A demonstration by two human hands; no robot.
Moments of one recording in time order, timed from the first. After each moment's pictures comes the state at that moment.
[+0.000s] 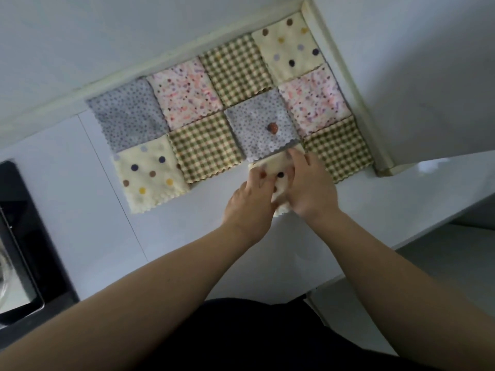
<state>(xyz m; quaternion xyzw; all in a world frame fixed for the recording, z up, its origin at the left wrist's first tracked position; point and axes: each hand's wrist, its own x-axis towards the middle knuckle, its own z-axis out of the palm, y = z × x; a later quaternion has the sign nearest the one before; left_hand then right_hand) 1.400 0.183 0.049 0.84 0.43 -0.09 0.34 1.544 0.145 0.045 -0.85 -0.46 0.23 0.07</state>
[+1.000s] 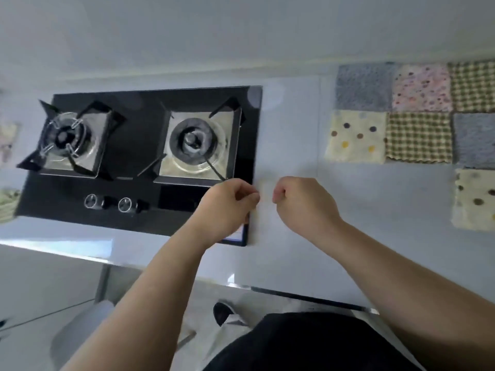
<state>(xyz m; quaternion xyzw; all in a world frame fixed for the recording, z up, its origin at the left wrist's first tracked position) 1.044 0.112 0.181 0.47 0.74 0.09 0.47 1.209 0.133 0.144 -0.61 -0.68 0.39 0.03</state>
